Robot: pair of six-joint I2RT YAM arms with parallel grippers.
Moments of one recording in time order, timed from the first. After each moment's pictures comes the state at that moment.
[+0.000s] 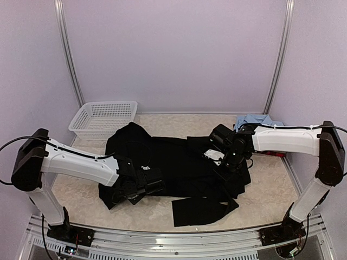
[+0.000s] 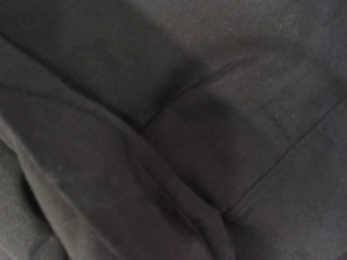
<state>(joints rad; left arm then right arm) -1.17 1.74 1.04 -0.87 -0.64 -0.42 0.79 1.64 1.16 -0.87 -0.02 0.03</state>
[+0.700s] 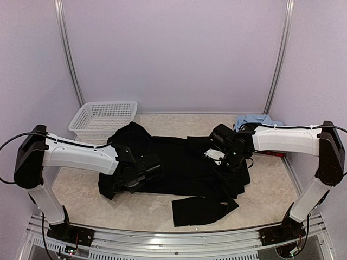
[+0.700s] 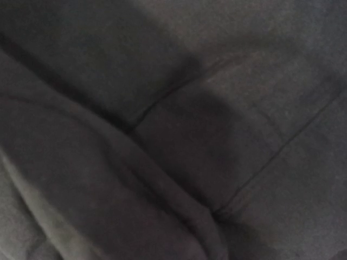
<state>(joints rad) -1.08 1.73 1.11 -0.88 -0.69 -0.30 0.79 1.64 1.16 -0.87 -0.02 0.03</state>
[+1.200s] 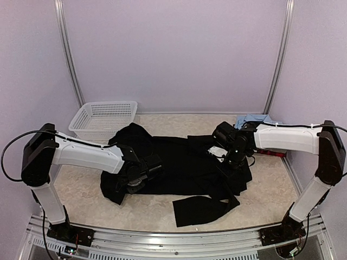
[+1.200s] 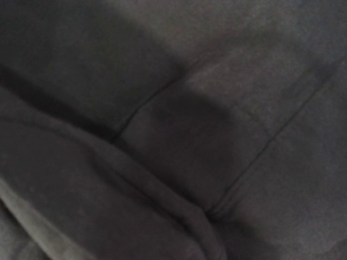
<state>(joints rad) -1.03 1.80 1.12 -0.88 -0.65 -0.18 0.74 1.64 1.16 -0.87 0.00 0.03</state>
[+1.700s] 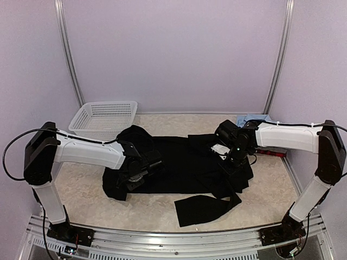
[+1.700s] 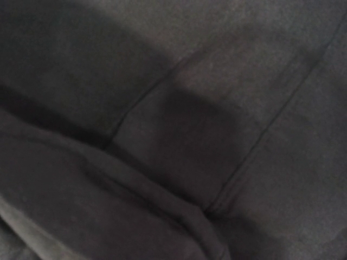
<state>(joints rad) -1.00 1.82 1.17 -0.91 -0.67 -0.12 0.70 1.64 1.16 -0.87 0.01 0.05</state>
